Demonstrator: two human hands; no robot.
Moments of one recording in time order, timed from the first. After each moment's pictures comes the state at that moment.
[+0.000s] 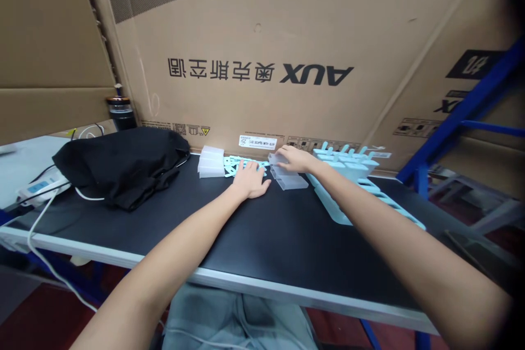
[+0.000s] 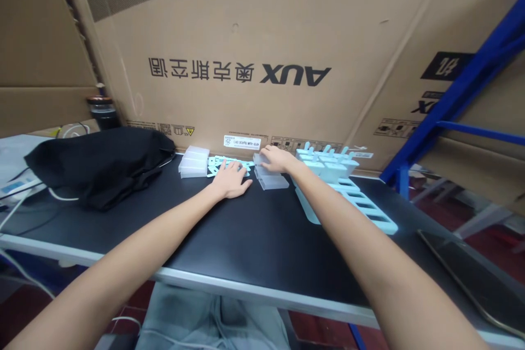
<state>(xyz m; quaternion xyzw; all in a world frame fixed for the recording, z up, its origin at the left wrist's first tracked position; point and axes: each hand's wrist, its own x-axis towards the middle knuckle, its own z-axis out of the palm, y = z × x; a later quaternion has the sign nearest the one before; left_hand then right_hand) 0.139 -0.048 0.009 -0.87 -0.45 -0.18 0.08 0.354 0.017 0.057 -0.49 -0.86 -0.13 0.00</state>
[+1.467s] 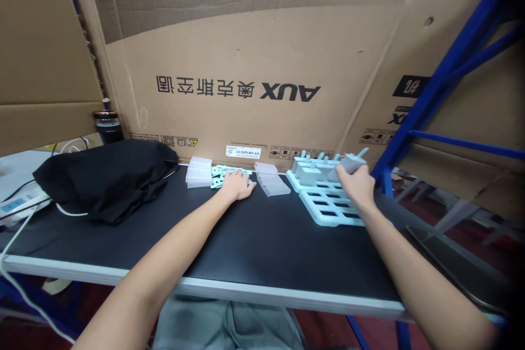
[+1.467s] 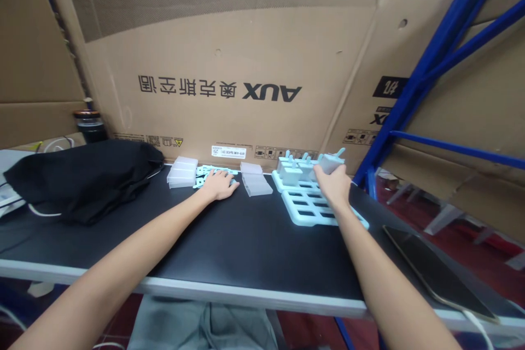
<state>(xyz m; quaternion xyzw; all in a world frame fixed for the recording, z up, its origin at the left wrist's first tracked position) 0.148 -0.028 0.011 -0.86 -0.49 -0.13 0.05 0.472 -0.102 0.058 -0.79 -0.45 -0.10 0.41</state>
